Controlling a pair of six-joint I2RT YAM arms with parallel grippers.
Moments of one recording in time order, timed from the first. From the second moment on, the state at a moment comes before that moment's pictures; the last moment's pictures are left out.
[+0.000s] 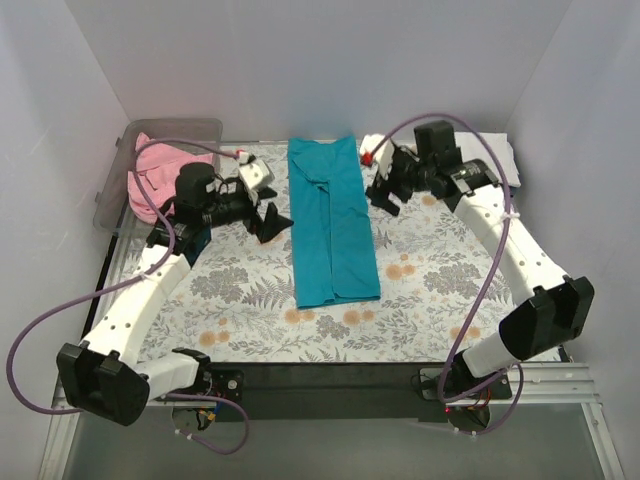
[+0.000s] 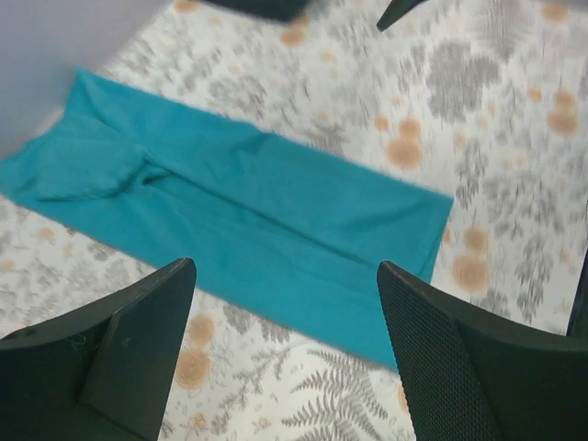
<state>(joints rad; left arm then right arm) -0.30 1.18 1.13 -0.27 0.71 0.25 0.41 1.52 1.62 -0.74 -0.43 -0.70</state>
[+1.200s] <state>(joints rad) -0.74 1.17 0.55 -0.23 0.55 0.75 0.67 1.32 0.58 -0.32 -0.40 -1.22</state>
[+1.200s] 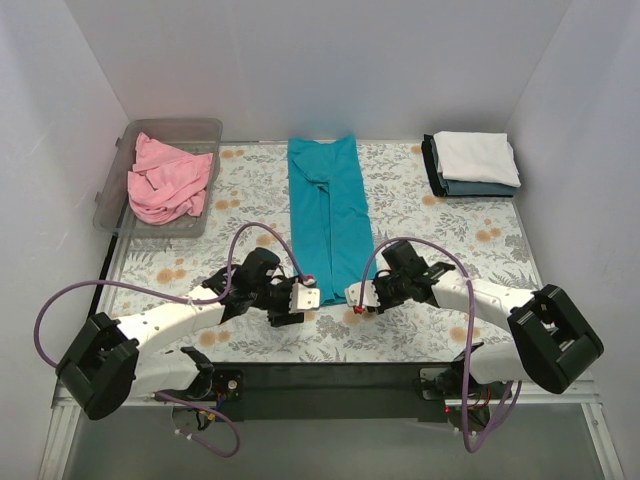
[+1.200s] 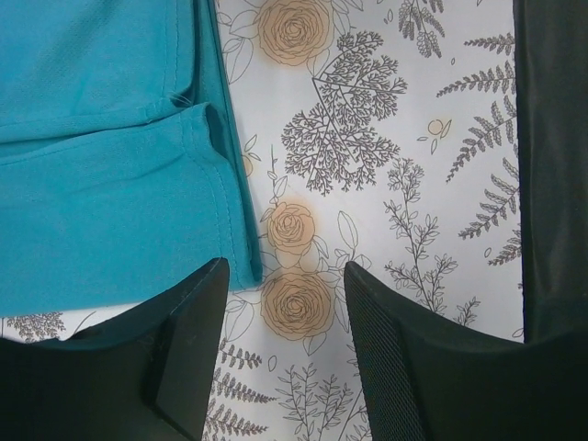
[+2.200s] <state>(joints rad) -0.74 1.32 0.58 -0.14 0.52 0.81 0.66 1.37 0.64 -0.36 -0.36 -1.17</state>
